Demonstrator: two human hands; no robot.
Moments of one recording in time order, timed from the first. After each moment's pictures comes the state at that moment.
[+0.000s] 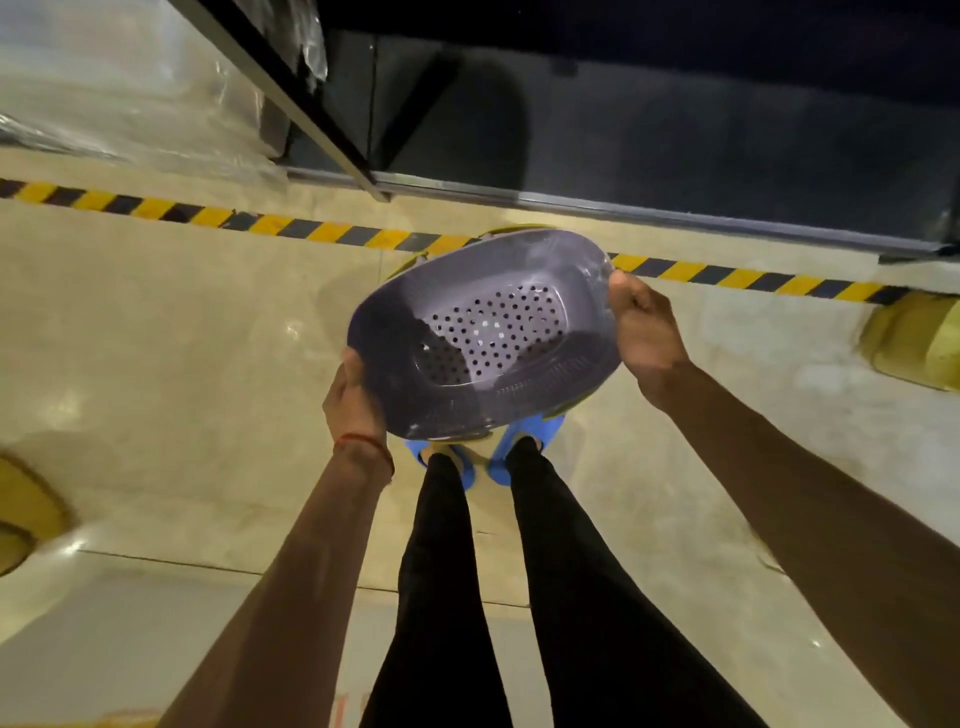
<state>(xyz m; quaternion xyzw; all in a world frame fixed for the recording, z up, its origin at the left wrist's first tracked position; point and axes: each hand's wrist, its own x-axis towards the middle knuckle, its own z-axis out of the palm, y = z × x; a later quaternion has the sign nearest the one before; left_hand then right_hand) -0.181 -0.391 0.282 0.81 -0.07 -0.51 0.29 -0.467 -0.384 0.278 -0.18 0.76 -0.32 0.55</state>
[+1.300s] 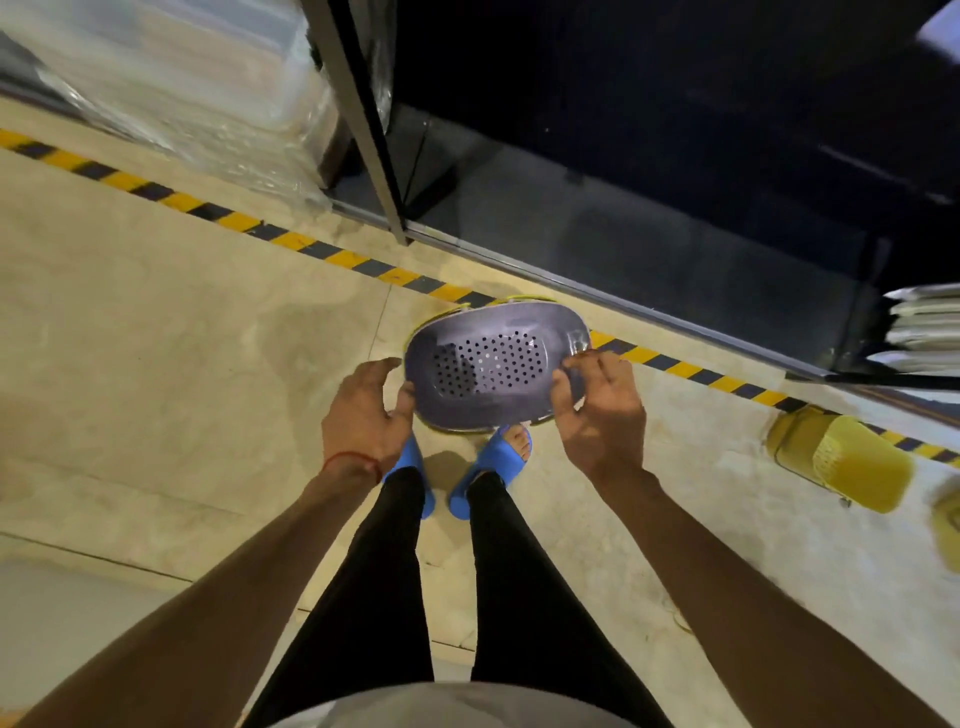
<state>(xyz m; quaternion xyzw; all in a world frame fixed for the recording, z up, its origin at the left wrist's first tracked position) -0.137 -0.382 0.345 0.73 -0.56 -0.39 0.08 -0.403 -0.355 0.357 -0.61 0.76 -0.15 0.14</state>
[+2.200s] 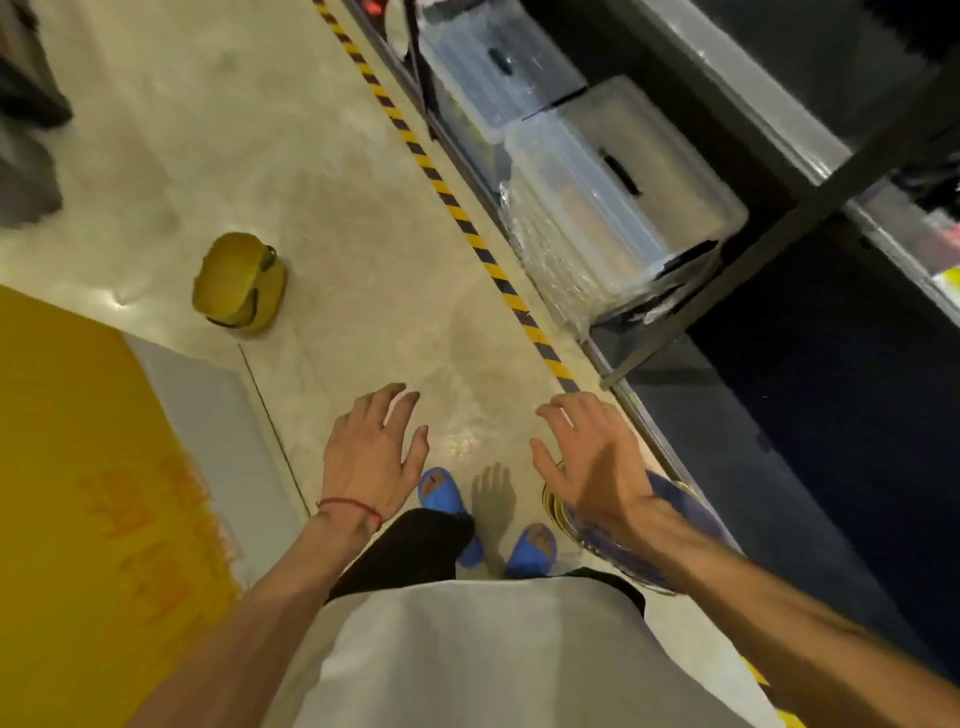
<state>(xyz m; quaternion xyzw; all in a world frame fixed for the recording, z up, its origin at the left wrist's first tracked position) 0.043 -0.249 0.552 0.87 -0.49 -0.06 0.04 -0.176 -0.420 0.538 -0.95 0.27 -0.09 0.12</state>
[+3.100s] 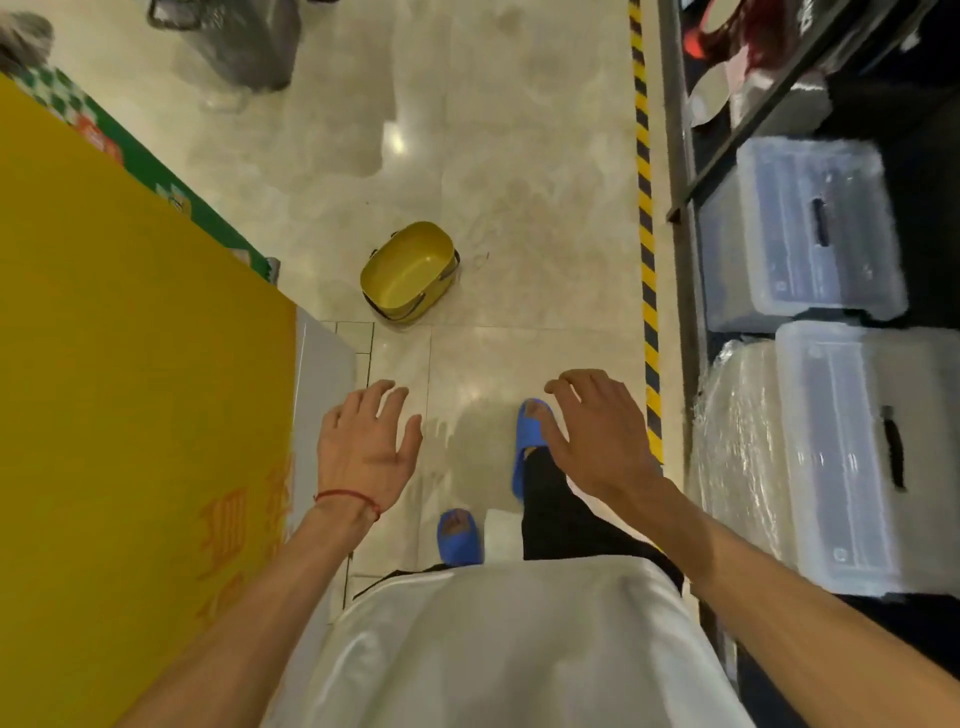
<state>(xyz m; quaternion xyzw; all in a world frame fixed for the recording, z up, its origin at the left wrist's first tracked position) 0.428 -0.211 0.519 0.98 -0.18 -0.09 0.04 0.346 -0.483 0.519 -0.99 0.04 -0.01 0.14</state>
